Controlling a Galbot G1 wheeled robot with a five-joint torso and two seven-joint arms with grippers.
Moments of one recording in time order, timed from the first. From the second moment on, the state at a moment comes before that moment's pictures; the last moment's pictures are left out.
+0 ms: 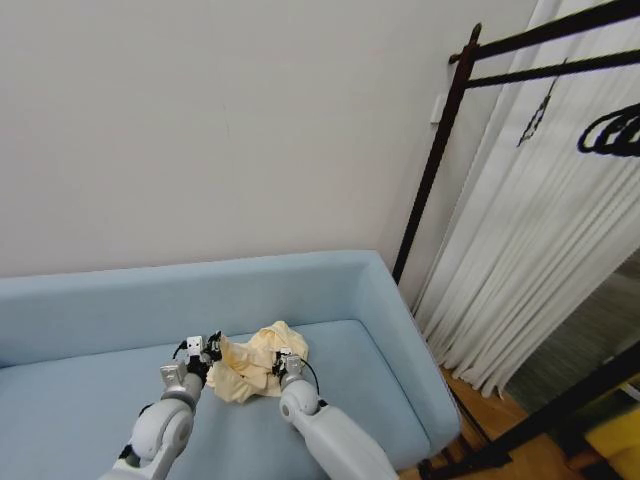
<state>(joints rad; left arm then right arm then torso) 1.30 -1.11 -0.51 -1.99 -0.59 0.32 -0.24 -0.73 1.53 -0.30 1.28 0.67 -0.31 0.56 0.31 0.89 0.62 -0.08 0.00</state>
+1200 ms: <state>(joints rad) 0.94 -0.72 -0.58 -2.08 -0.91 0.32 -0.31 -0.32 1.17 -0.39 1.73 0.72 -0.33 0.58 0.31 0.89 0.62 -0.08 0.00</state>
